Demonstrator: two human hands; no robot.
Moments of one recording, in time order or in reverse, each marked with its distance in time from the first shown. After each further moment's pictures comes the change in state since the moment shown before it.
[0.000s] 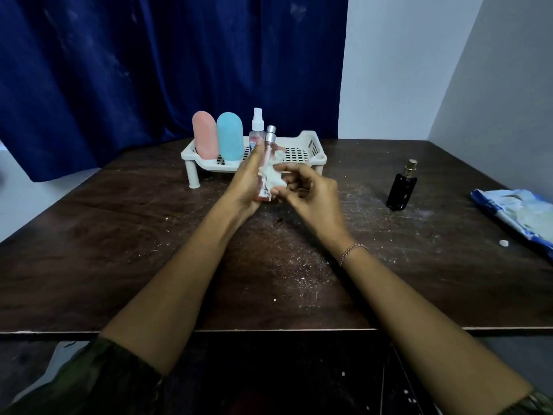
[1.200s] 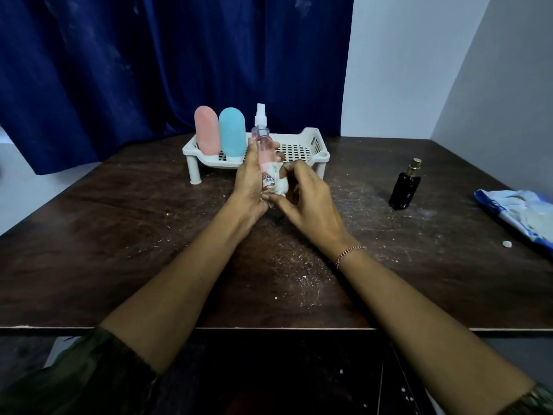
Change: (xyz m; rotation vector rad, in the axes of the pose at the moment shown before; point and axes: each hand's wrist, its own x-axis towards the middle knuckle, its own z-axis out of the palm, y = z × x) left_hand 0.006 -0.011 0.006 -0.326 0.180 0.047; right_hand -0.006 0.000 0.004 -0.290 -0.049 -0.267
